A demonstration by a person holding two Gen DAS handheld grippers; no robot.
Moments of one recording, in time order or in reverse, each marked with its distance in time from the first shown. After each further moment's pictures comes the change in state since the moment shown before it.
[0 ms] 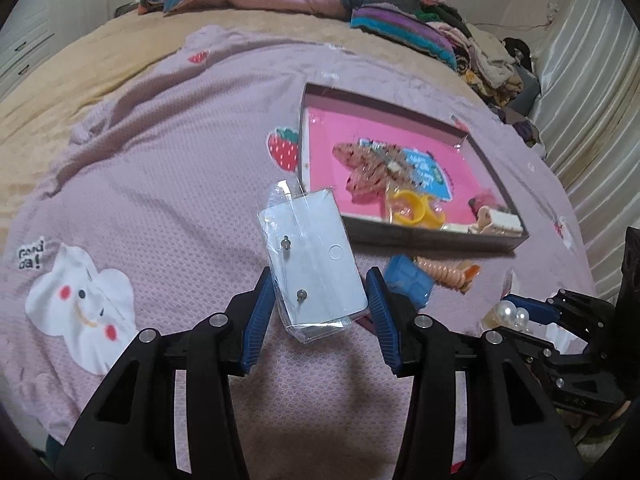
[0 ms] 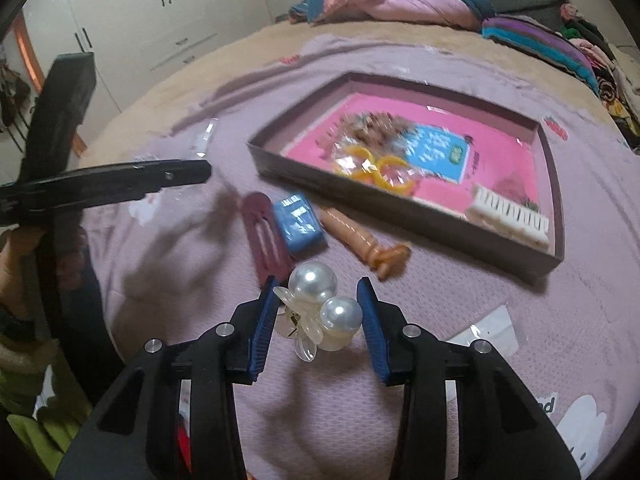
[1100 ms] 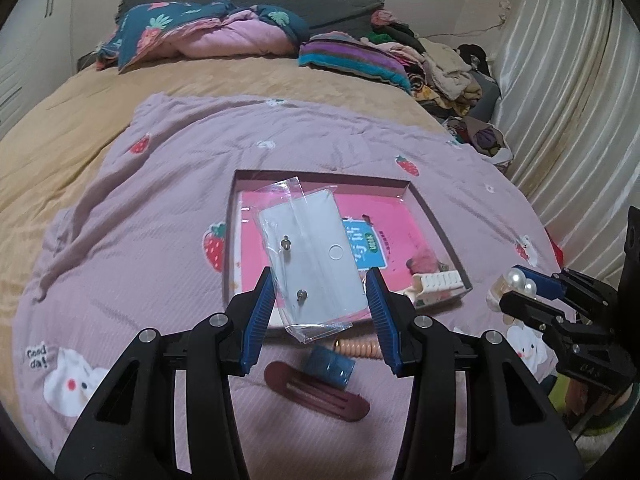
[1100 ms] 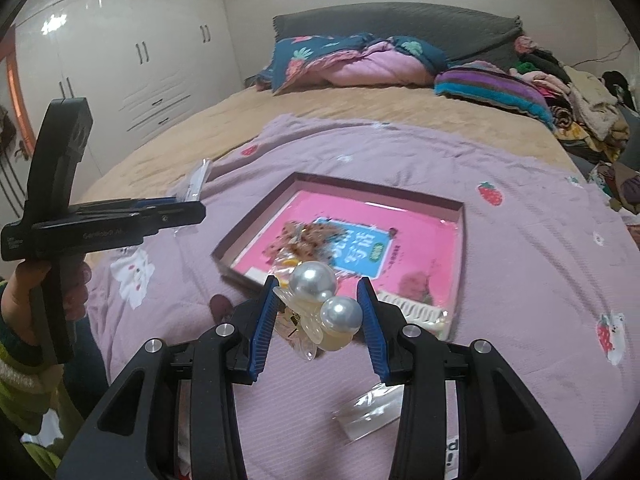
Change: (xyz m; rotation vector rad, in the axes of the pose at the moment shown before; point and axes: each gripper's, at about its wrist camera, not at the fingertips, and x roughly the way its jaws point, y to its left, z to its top) left arm -0.020 -0.064 0.069 0.136 -0.096 -0.078; right arm -0.082 -0.046 0.044 0.063 -0.216 -0.118
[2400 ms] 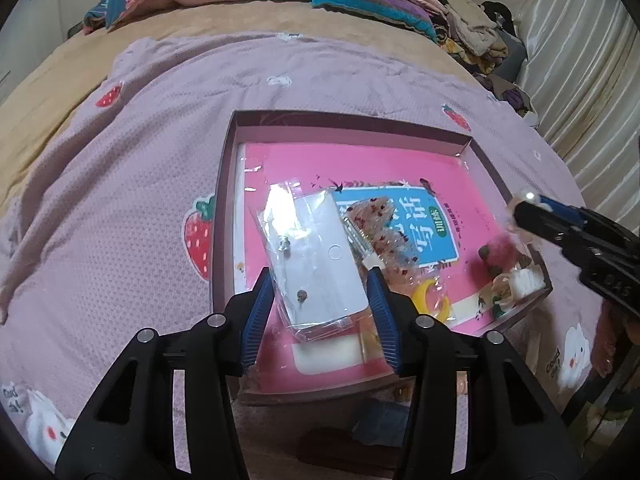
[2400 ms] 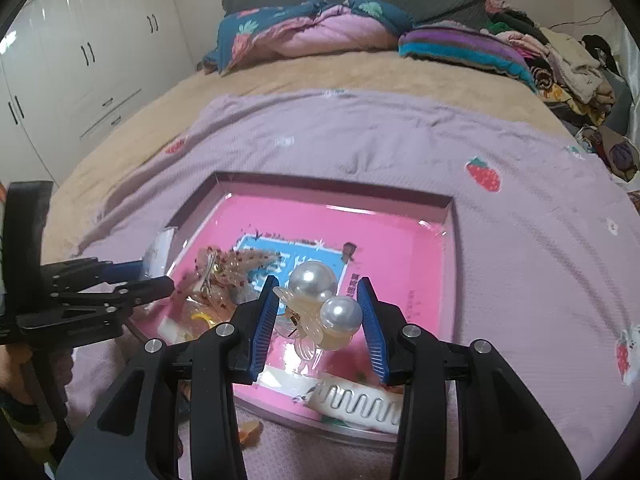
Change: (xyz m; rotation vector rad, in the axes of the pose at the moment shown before) left arm 0.111 0.038 0.002 -0.006 0.191 0.037; right arm 0.124 -0.056 0.038 0.102 0.118 -0.091
